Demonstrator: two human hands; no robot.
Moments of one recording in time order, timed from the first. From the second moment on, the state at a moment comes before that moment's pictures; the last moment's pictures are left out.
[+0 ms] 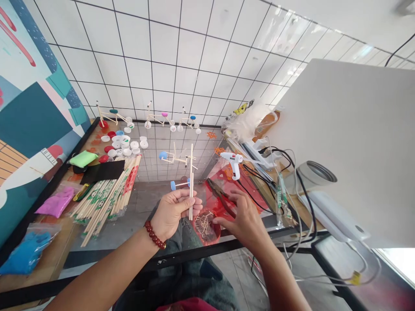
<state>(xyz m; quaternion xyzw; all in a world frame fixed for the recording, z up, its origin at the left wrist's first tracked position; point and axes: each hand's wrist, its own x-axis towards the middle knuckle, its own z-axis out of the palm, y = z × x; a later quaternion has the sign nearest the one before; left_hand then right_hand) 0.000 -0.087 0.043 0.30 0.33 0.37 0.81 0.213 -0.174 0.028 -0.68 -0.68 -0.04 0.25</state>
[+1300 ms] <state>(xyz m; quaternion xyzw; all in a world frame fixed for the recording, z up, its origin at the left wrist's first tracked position) 0.004 -0.097 0.046 0.39 0.38 0.25 0.80 0.211 -0.217 0.042 -0.47 -0.38 0.62 0.50</state>
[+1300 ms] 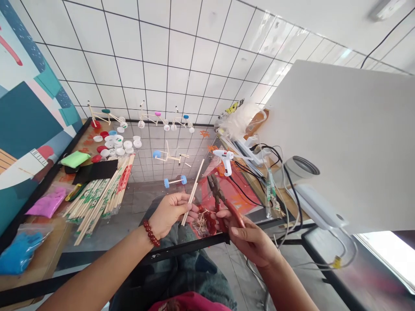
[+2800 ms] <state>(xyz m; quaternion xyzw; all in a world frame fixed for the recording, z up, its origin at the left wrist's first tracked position) 0.003 -0.090 0.041 0.29 0.34 0.31 0.84 0.215 -0.214 0.061 -0.56 -0.62 0.46 0.31</state>
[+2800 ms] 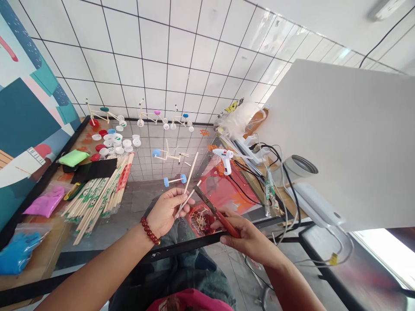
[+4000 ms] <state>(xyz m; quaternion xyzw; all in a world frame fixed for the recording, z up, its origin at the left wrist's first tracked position) -0.004 -0.083 0.041 0.42 0.34 0.23 0.81 0.204 -0.189 0.072 -0.69 -0.65 0.29 0.15</state>
